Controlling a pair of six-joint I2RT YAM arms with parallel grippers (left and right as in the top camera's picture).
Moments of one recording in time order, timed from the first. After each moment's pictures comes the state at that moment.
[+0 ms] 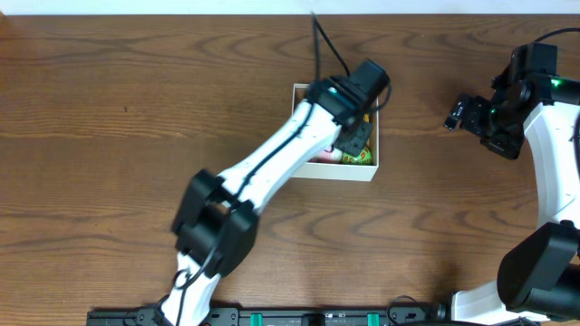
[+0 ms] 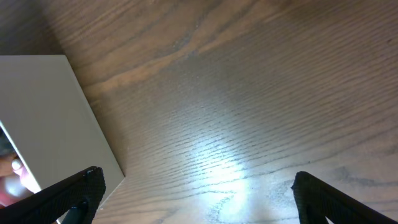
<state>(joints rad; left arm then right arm) -0.74 2.13 1.89 -1.04 -0.01 -0.22 -0.20 1.70 1.48 -1.12 -0.12 0.31</state>
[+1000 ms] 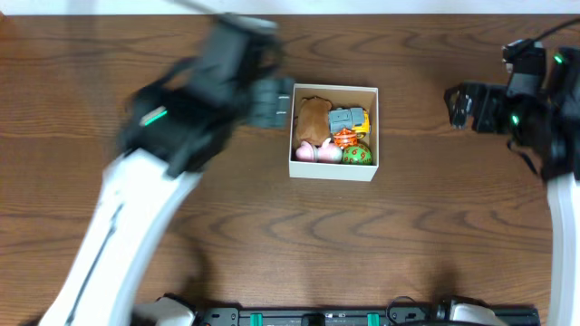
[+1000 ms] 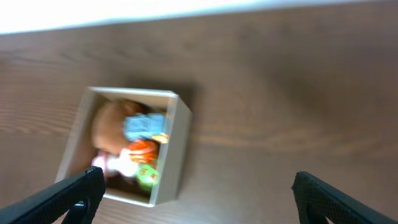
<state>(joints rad) -0.49 1.48 1.93 -1.26 -0.22 -0.23 -0.15 1.25 1.47 -0.97 -0.34 0.02</state>
